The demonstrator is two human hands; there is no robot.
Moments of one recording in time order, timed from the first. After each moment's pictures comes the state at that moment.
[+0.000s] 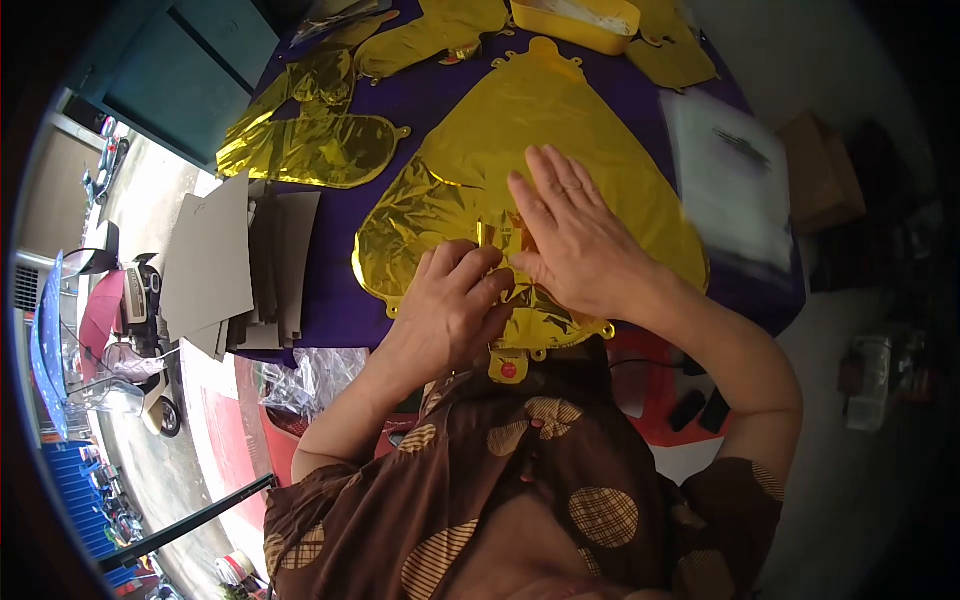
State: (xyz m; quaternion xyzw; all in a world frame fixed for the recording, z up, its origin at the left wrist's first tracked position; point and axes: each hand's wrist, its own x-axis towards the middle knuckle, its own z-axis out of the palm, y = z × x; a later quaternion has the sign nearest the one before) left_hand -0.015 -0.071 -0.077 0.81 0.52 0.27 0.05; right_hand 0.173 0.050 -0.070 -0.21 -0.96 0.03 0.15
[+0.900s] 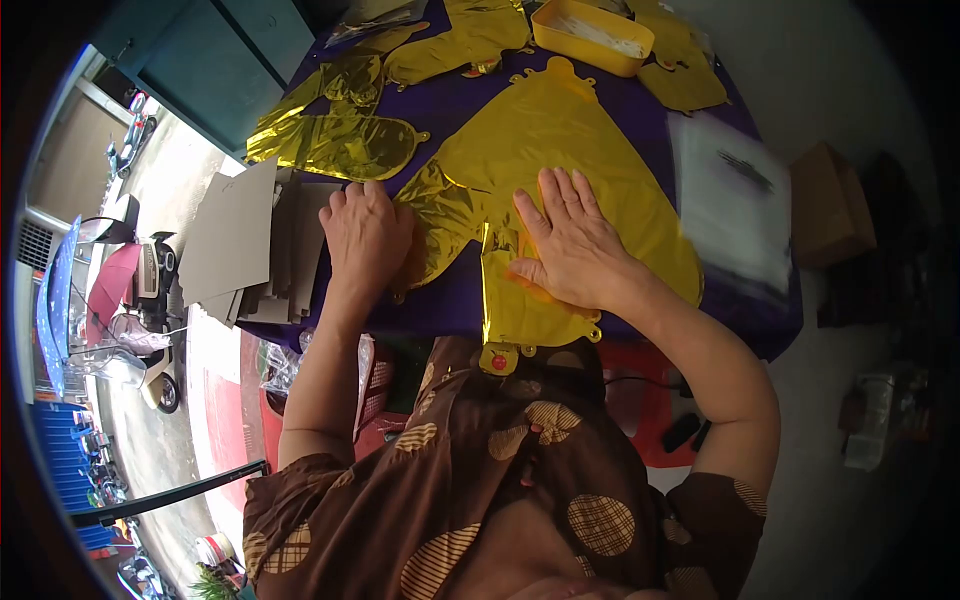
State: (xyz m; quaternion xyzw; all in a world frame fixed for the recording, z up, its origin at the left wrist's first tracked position) left_hand -0.081 -0.038 -0.079 0.56 0.81 0.12 -0.14; right_hand 0.171 0.058 -0.095 -0.25 -0.97 0.00 0.04
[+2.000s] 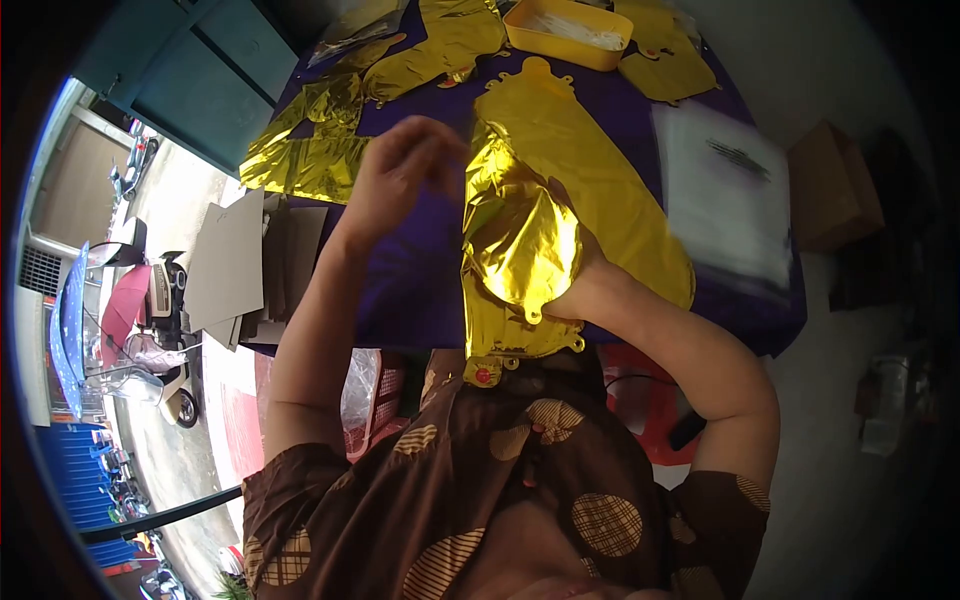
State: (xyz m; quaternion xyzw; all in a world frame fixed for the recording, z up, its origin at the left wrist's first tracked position) left_hand -0.068 0.041 -0.040 0.64 0.52 0.43 0.36; right_hand 0.170 0.062 -0.093 -0.19 -0.98 -0.03 0.09
